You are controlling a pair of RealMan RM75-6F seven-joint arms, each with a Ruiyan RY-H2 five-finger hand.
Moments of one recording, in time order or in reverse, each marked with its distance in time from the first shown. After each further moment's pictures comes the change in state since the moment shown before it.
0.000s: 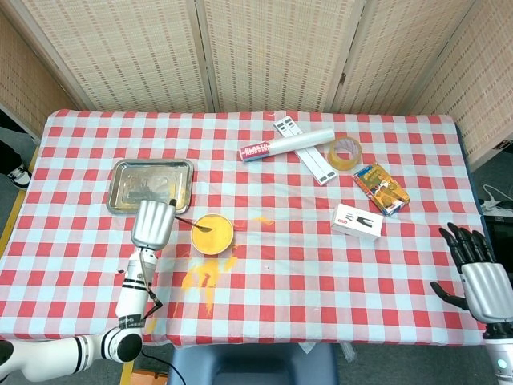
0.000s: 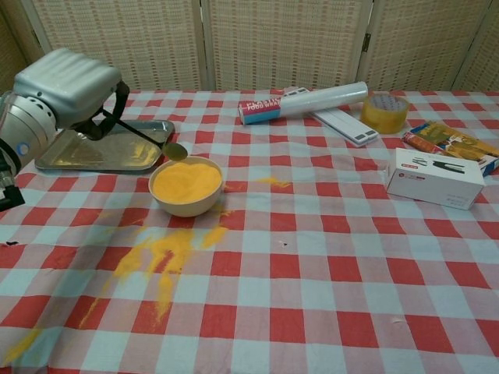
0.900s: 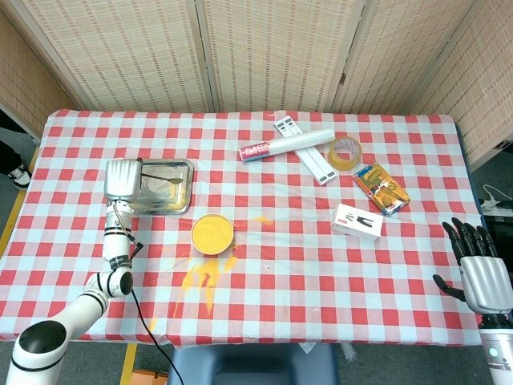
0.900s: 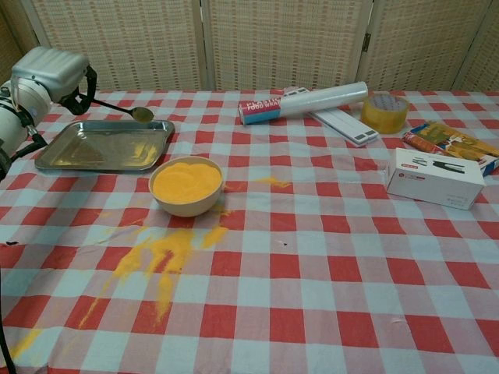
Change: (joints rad) left arm -0.186 -0.241 -0.091 1.017 0.006 -0.387 -0.637; right arm 0.019 -0.049 0.036 0.017 0.088 -0.039 -0.105
